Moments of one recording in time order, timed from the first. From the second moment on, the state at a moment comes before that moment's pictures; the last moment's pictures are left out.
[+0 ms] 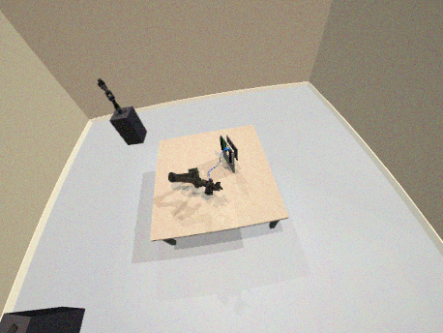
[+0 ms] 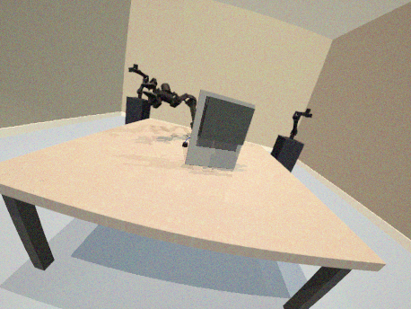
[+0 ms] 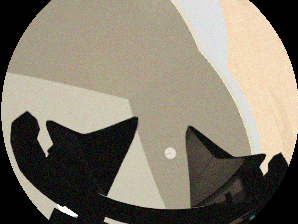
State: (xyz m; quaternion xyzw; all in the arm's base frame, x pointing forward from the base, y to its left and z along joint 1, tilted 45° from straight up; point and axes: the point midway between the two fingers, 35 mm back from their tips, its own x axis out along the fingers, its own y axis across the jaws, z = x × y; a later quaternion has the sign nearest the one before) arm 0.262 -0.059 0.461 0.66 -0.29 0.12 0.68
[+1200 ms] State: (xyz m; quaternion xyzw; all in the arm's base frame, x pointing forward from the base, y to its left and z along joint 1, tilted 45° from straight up) arm 0.285 0.212 0.187 0.36 0.27 0.16 0.88
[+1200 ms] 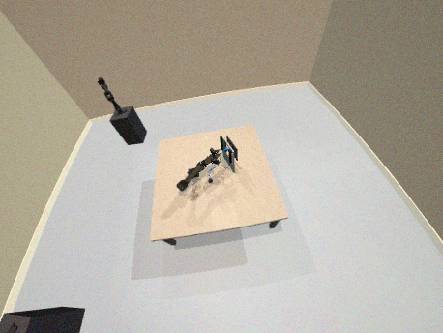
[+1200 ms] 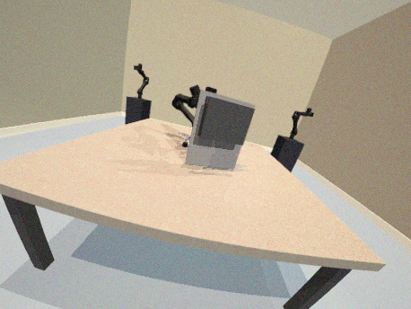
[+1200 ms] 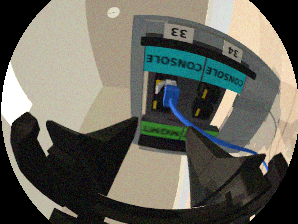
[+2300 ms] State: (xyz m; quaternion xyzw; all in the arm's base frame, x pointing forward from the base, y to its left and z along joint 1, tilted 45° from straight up) arm 0.349 0.232 0.172 0.36 0.27 0.16 0.88
